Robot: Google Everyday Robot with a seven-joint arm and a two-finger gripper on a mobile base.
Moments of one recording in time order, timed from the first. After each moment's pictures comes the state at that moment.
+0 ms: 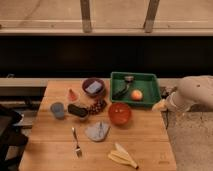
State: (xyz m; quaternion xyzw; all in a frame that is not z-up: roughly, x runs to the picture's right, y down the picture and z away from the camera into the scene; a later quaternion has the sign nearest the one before) arm 0.326 0.126 0.723 -0.17 0.19 0.82 0.52
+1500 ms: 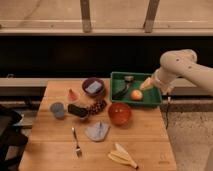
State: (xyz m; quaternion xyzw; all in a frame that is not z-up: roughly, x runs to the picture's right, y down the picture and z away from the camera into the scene) arm 0.265 -0.001 0.772 -0.17 0.14 0.76 0.61
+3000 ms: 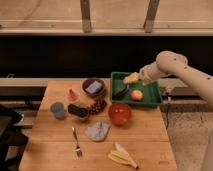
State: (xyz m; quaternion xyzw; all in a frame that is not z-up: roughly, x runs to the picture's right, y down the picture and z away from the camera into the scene) arm 0.188 -0.043 0.813 -0.24 -0.06 0.70 0.67
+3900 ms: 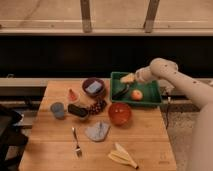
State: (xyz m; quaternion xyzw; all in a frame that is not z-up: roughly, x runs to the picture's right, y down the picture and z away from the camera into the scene) arm 0.184 -0.048 0.884 -0.22 -0.09 0.71 0.66
